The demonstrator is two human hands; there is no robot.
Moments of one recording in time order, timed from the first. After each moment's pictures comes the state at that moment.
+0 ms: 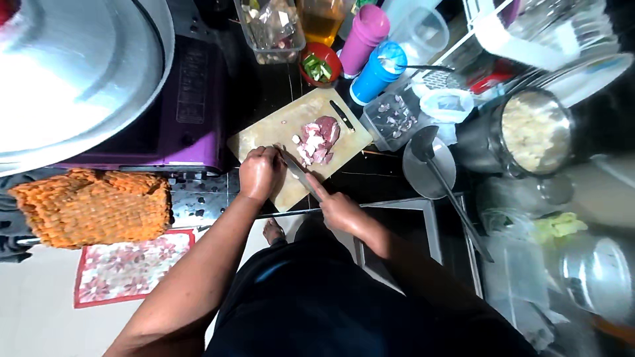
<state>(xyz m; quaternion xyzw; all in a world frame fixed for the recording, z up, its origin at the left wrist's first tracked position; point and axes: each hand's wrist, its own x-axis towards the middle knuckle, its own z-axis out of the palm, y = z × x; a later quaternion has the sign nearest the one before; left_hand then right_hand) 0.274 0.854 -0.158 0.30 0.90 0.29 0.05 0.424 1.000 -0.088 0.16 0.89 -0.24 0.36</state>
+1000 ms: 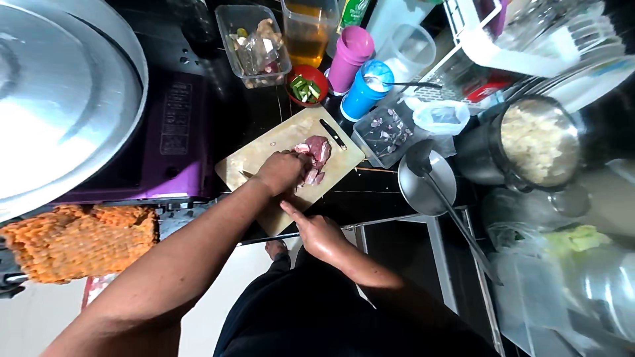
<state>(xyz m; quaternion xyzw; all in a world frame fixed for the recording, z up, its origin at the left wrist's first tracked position) 0.239 0.939 -0.110 0.53 0.81 0.06 0.24 0.416 0.985 -0.088 0.13 0.90 -0.28 0.31</state>
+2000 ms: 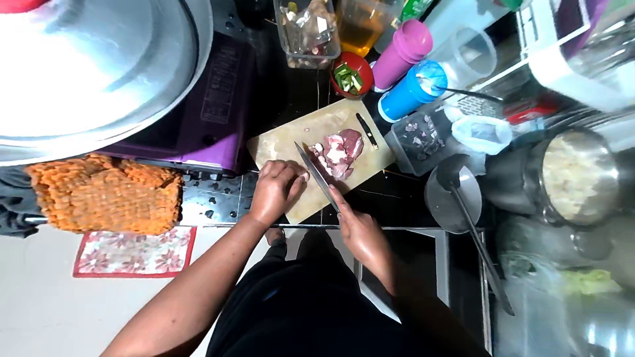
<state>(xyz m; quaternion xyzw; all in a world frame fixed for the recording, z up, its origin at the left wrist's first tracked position) 0.287 0.834 -0.185 0.36 0.83 0.42 -0.02 0.438 0.997 -0.084 0.16 0.94 -0.21 0.20</state>
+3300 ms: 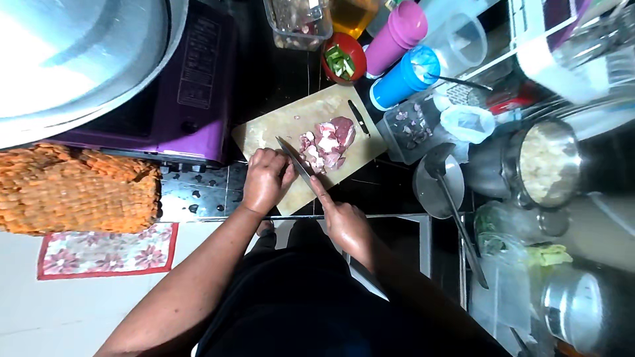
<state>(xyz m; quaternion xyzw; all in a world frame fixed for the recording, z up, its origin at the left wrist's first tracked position) 0.286 0.845 -0.196 0.34 0.84 0.42 -0.06 0.416 0.980 -0.076 0.16 0.92 -0.15 0.33</state>
